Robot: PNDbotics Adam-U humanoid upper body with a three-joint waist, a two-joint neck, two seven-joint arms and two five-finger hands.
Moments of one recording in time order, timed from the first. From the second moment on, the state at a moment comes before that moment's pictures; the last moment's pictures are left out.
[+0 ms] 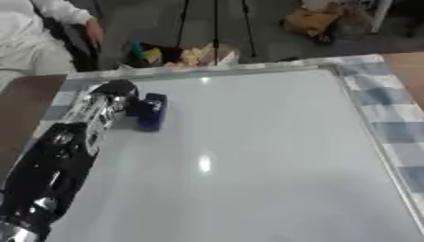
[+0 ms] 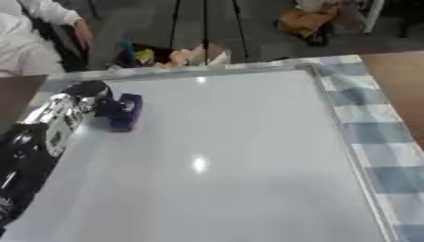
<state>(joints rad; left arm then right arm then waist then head) -1.07 0.38 -0.07 -0.84 -1.19 0.19 -0.43 -0.07 -0.56 -0.12 -1.99 0.19 -0.58 -0.29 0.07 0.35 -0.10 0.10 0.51</state>
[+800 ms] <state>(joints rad) -1.08 0.38 -0.07 -0.84 -1.25 0.21 -0.37 -0.07 -0.56 -0.12 -1.99 0.19 -0.59 -0.29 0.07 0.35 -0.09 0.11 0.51</state>
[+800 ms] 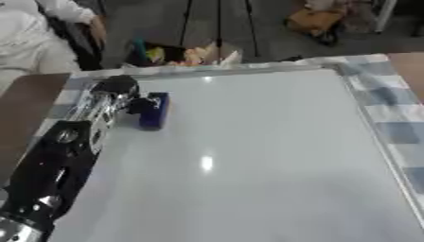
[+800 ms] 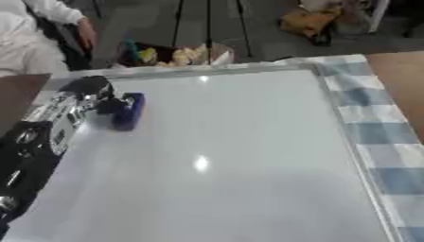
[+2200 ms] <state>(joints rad) -1.08 0.36 -0.10 -0.86 -1.16 0.18 -0.45 -0.07 -0.56 -0.12 -1.99 0.18 -0.59 -0.28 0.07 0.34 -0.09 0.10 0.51</state>
